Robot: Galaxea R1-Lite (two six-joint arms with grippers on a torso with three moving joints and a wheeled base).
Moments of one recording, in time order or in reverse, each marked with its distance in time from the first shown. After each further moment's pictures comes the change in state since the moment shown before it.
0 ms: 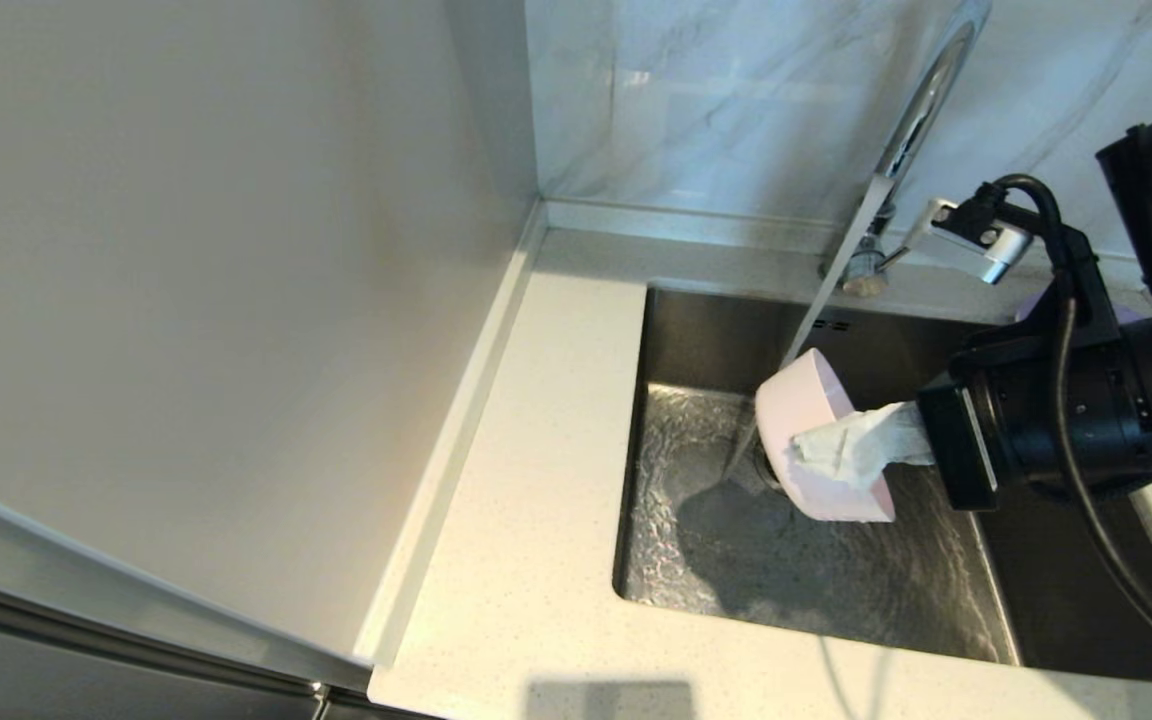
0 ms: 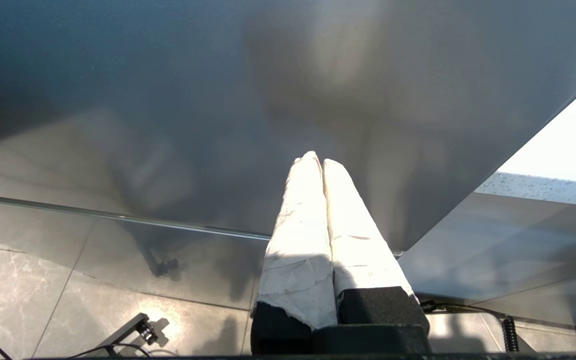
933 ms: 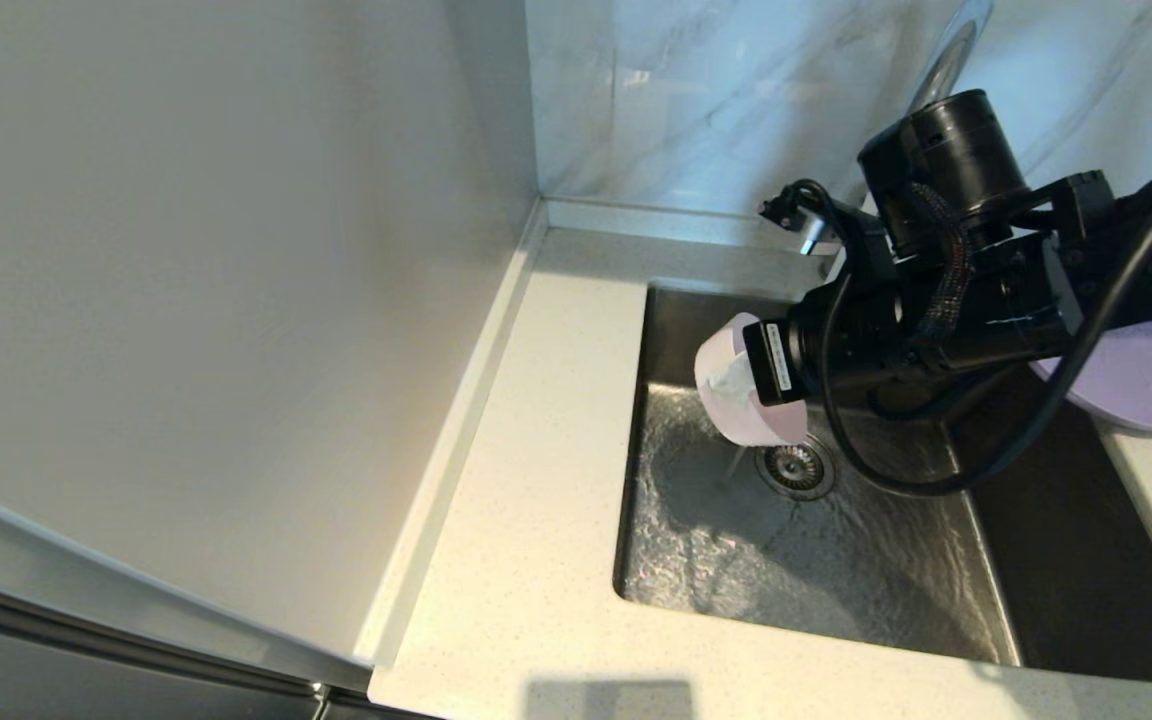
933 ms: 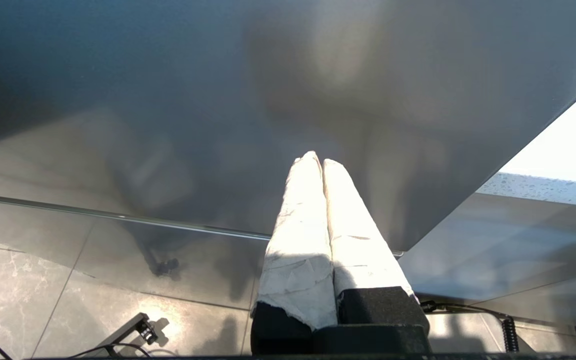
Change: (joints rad) left arm 0.000 0.000 0.000 0.000 0.000 0.000; right arm -0.019 0.319 -0.300 -0.002 -0.178 0.042
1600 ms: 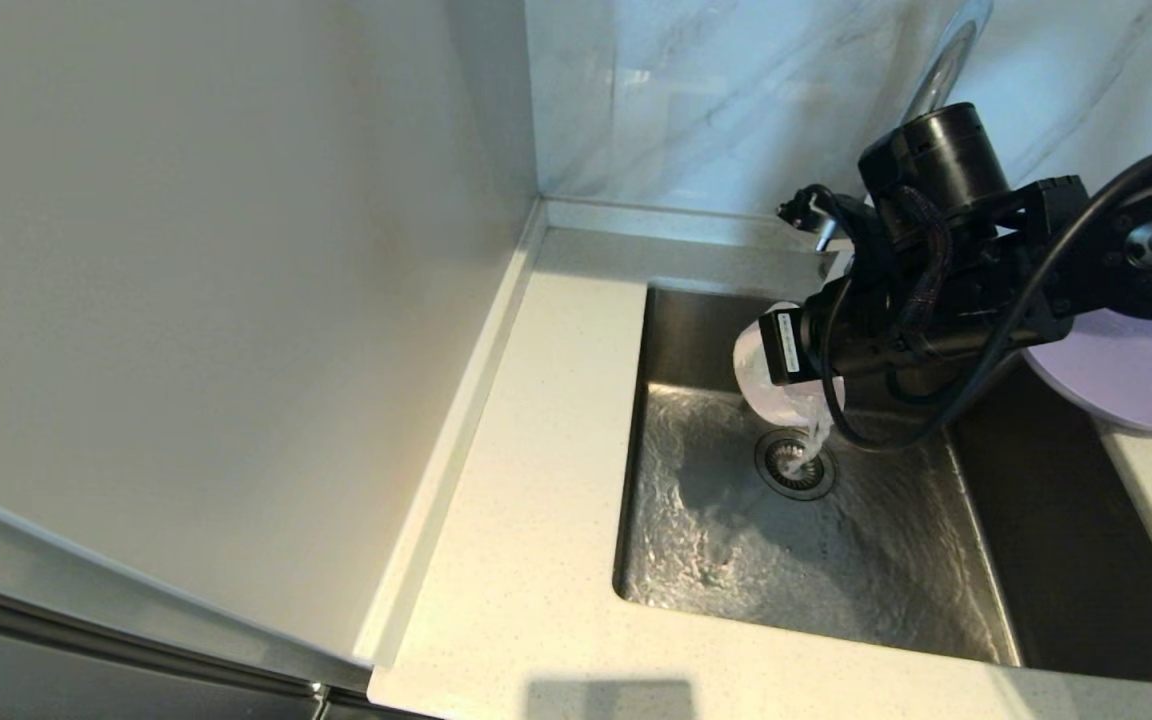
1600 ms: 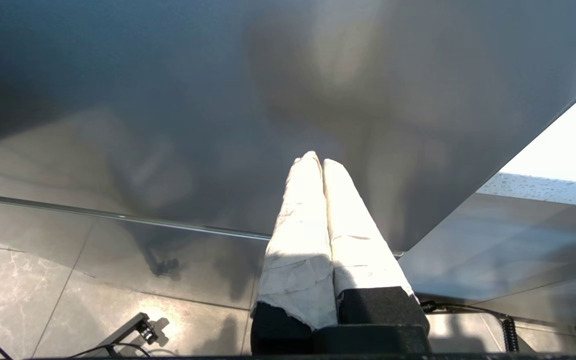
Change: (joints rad) left arm 0.000 0.000 0.000 0.000 0.000 0.000; right arm -0.062 0.043 -0.038 0.001 -0.131 0.001
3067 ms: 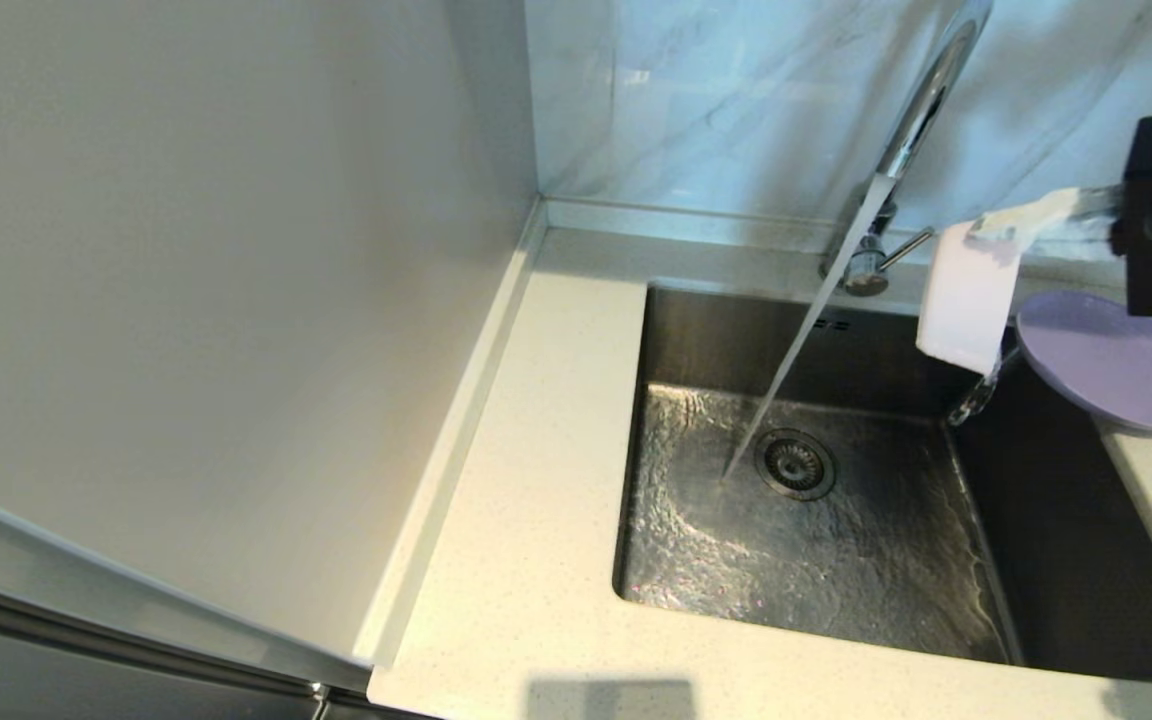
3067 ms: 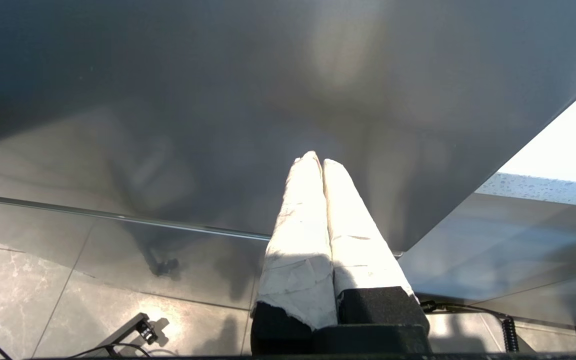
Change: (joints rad) left arm 0.000 0.000 0.000 0.000 -0.001 0.000; right arm -0.550 -0.311 0.134 -0.136 0.687 0.624
